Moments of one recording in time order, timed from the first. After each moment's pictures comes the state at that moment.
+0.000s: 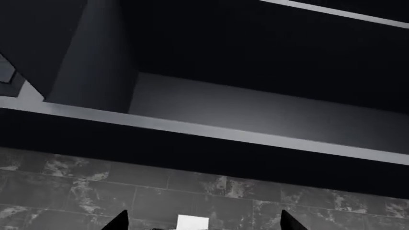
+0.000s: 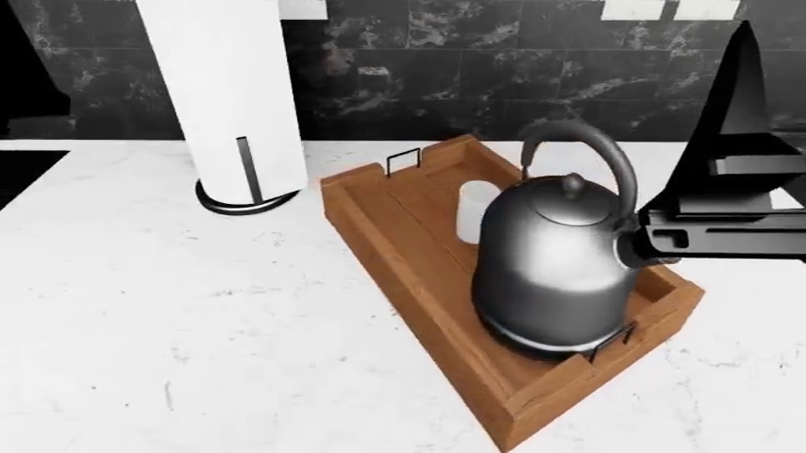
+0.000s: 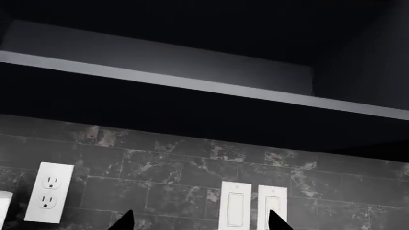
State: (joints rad) left arm -0.87 -0.68 -0.35 0.96 -1.48 -0.86 -0.84; right arm 2.33 1.24 -2.23 -1.04 1.11 -0.14 1.48
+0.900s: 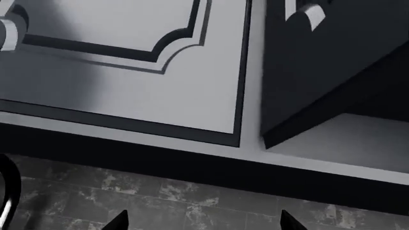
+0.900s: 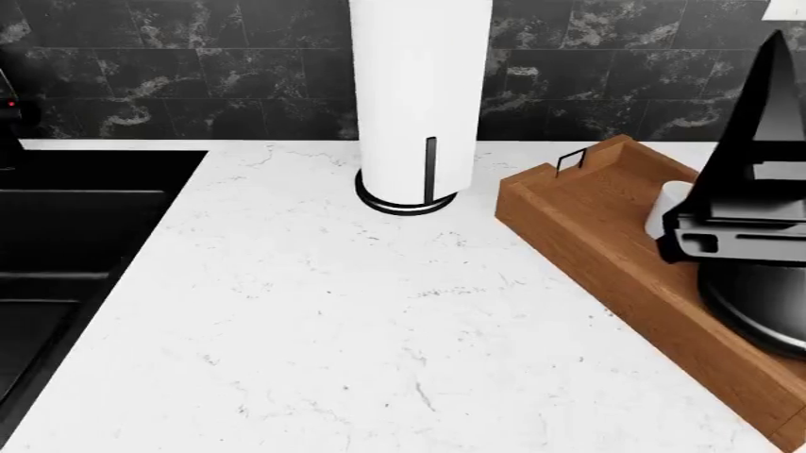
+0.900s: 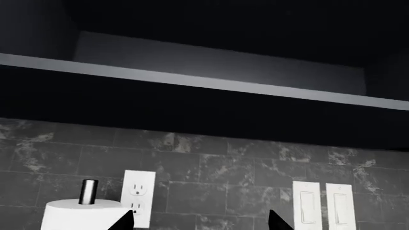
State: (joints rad) left arm -0.94 -0.74 -0.34 0.93 -1.52 -0.85 -0.94; right arm 2.35 1.30 -2.30 -1.05 1.08 -0.17 1.46
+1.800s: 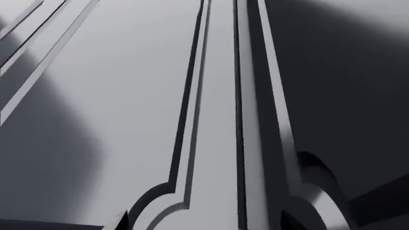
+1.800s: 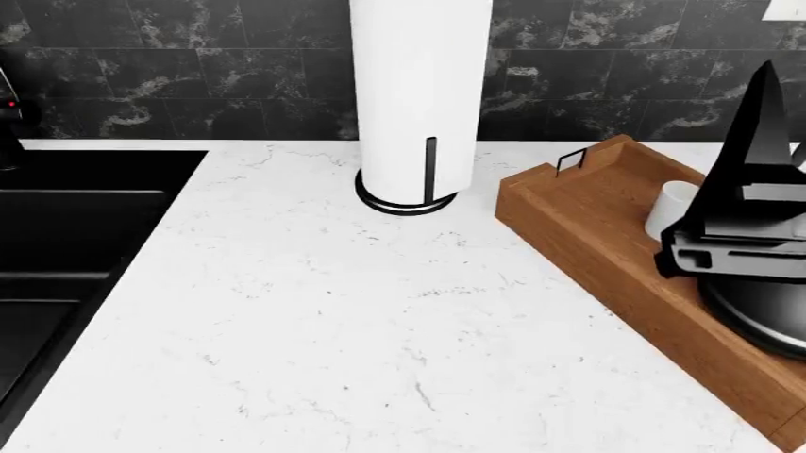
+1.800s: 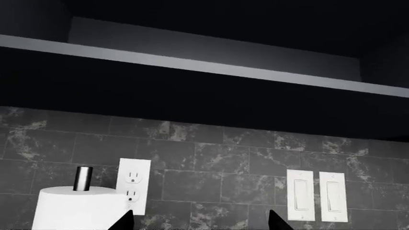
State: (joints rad) left arm -1.84 -0.62 0.21 0.30 -1.03 -0.88 -0.64; right arm 2.36 1.31 -2.38 -1.05 1.04 -0.19 1.48
